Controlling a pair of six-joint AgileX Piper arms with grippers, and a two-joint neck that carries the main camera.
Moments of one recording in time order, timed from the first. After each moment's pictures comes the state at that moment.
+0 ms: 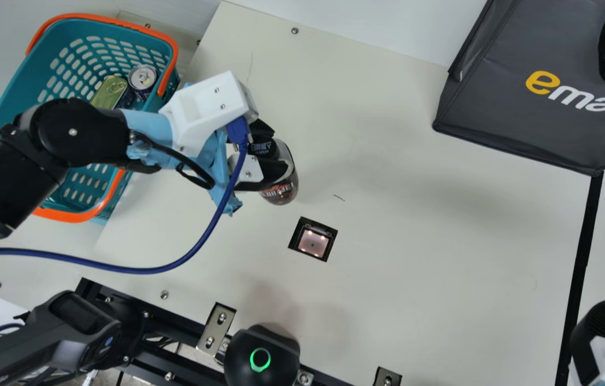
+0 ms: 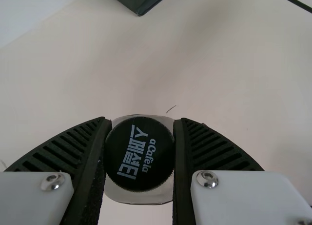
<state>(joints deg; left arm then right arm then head) -10.8 70.8 -55.1 -41.7 49.4 58.5 0.7 42.6 -69.8 -0.8 69.6 -2.2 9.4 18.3</state>
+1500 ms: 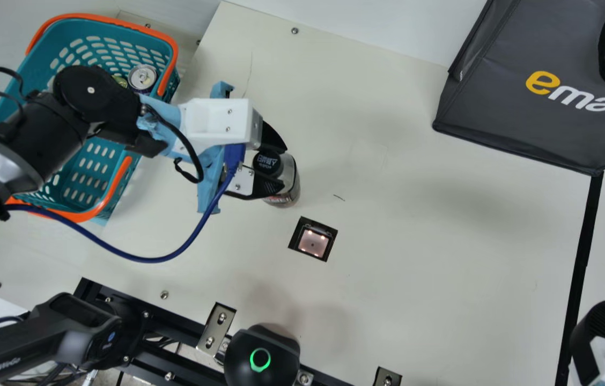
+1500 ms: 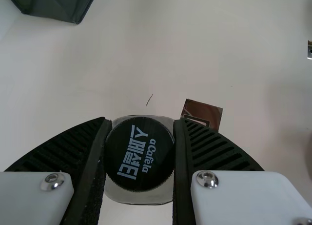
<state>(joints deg) -4.8 79.8 -56.8 -50.1 62.0 93.1 0.7 42.6 -69.8 -0.8 69.6 -2.2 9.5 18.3</state>
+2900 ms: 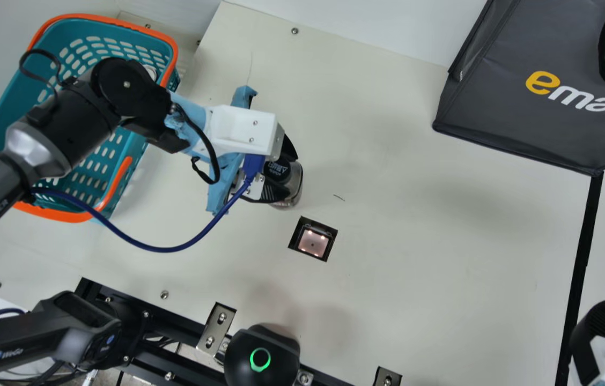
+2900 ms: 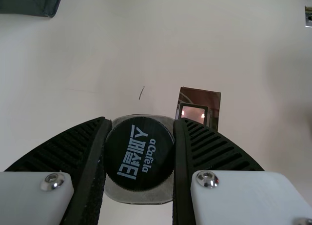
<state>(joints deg) -9.4 84.7 -61.0 -44.5 61.8 92.7 0.7 42.6 -69.8 -0.8 69.6 -2.2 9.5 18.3</state>
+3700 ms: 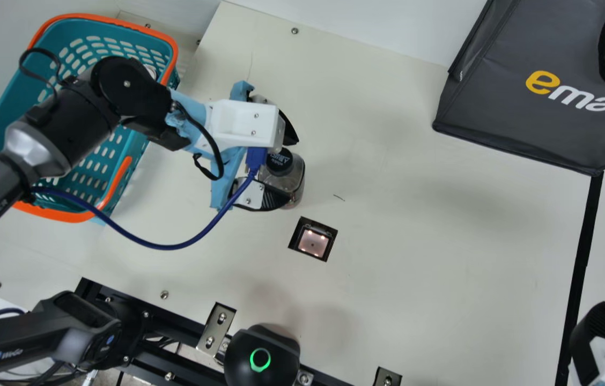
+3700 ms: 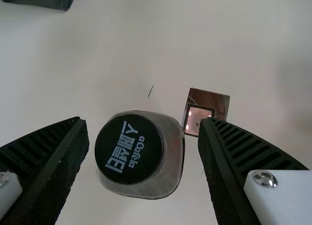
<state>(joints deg) -9.1 84.3 -61.0 -44.1 60.1 89.7 0.7 42.6 -69.8 -0.8 69.7 -2.2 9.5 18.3</state>
